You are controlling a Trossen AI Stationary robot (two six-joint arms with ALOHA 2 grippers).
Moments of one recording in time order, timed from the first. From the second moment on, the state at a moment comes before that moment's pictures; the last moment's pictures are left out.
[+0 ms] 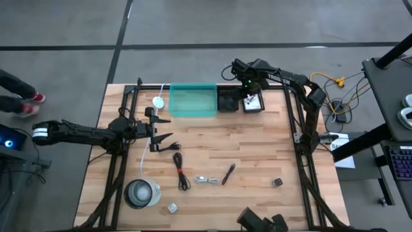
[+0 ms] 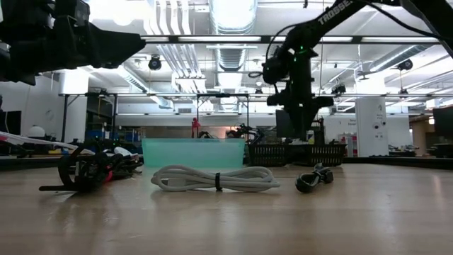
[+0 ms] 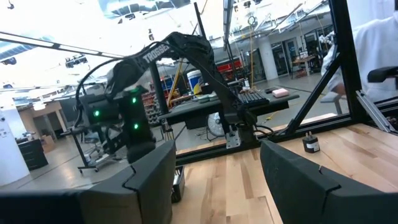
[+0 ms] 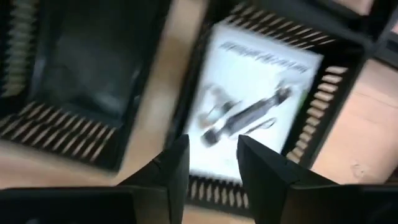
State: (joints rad) left arm 0.15 0.72 0.04 0.93 0.07 0.27; right arm -0.71 1.93 1.60 -1.17 0.05 0.46
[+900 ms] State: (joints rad) left arm 0.15 0.72 0.04 0.93 0.07 0.27; right arm 0.22 1.60 1.60 -1.41 0.05 0.34
